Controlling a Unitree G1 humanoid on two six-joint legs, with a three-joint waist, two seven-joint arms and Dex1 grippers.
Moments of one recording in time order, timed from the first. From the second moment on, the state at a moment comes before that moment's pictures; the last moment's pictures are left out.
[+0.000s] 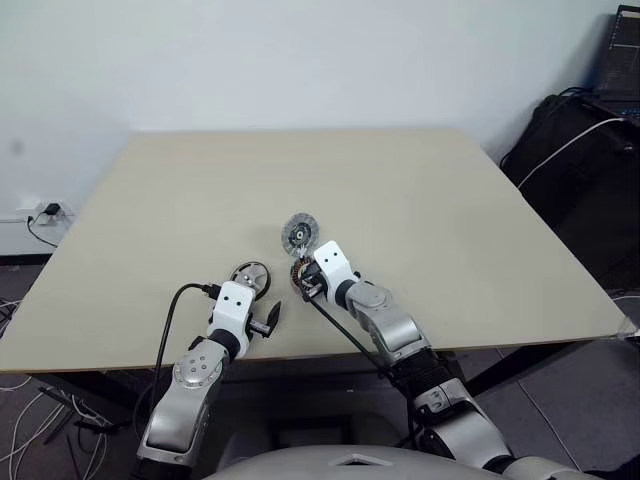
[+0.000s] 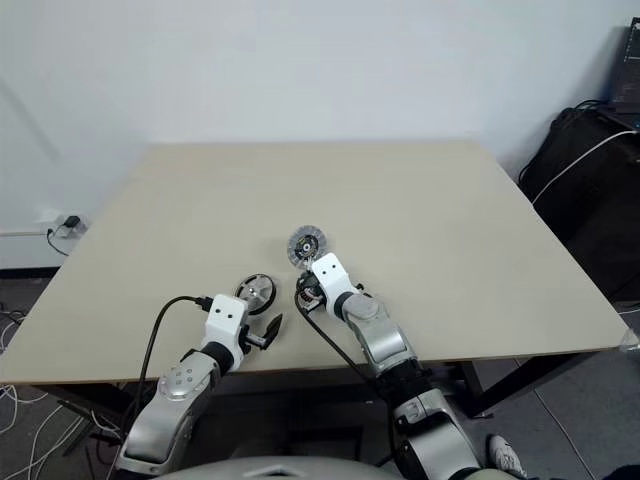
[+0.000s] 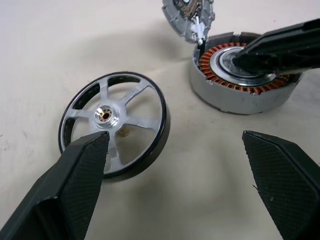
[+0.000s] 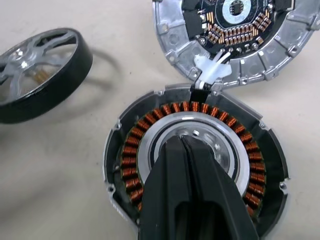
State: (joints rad) left arm 0.21 0.20 -0.16 -0.26 0.00 0.38 -0.24; right arm -0.36 -0.01 0.29 0.32 -0.07 0.48 0.35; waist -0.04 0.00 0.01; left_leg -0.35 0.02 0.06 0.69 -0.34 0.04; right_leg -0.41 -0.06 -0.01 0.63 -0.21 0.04
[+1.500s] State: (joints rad) left arm 0.22 0.19 -0.16 -0.26 0.00 0.38 -0.24; right arm -0.41 0.01 0.25 0.25 -0.05 0.48 0.30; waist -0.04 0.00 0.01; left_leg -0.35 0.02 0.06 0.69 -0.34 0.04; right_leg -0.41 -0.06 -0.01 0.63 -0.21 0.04
